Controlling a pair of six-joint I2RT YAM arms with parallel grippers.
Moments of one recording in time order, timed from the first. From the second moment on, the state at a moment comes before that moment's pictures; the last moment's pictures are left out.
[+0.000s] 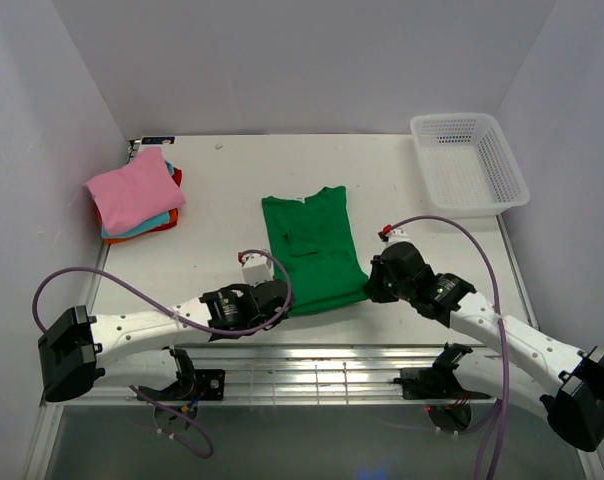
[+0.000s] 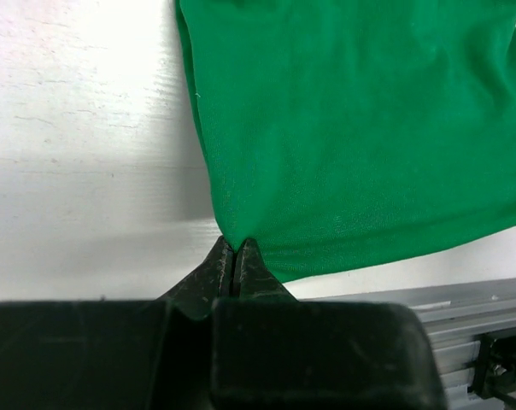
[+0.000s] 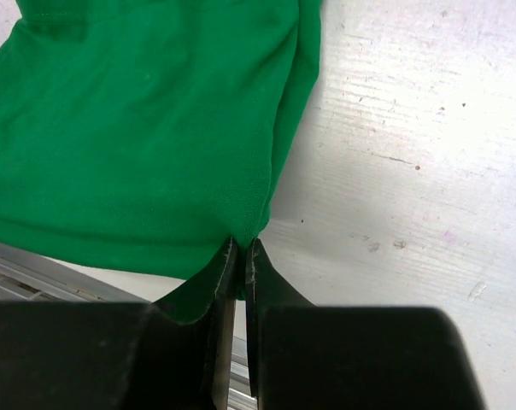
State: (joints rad) left arm -1.15 1.15 0.67 -0.51 -0.51 -1.14; right arm 0.74 0.93 0.59 -0.46 0.10 0.55
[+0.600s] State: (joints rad) left arm -1.13 1.27 0.85 -0.55 -0.84 -1.09; right arm 0.73 1.34 1.01 -0.42 0.25 0.41
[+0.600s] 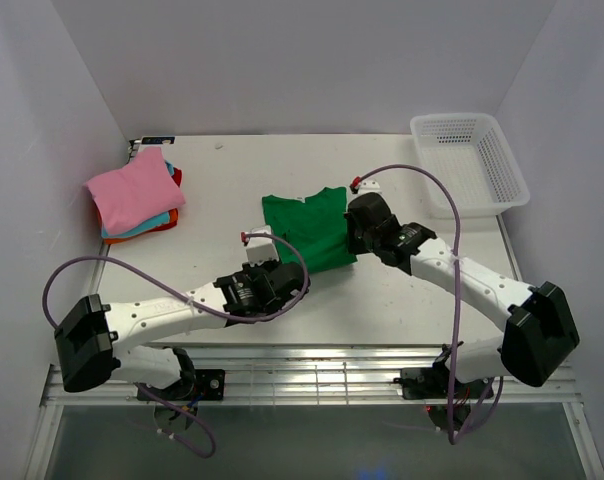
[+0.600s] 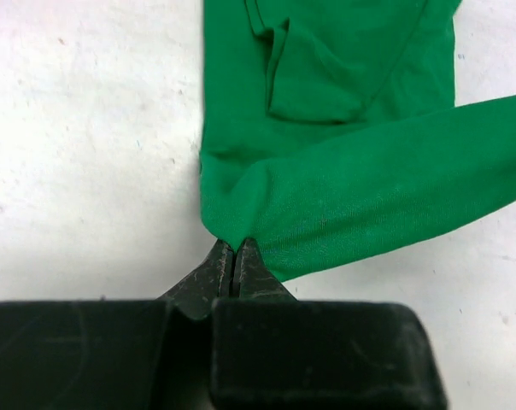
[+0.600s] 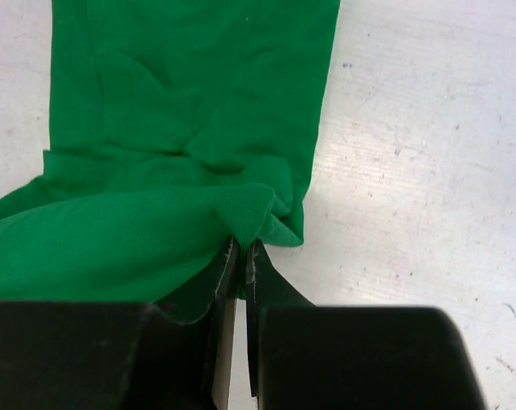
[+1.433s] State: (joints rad) left arm -0.80 1.50 0.85 0.03 -0.75 -0.60; right arm 0.59 1.75 1.39 -0.37 0.22 0.28
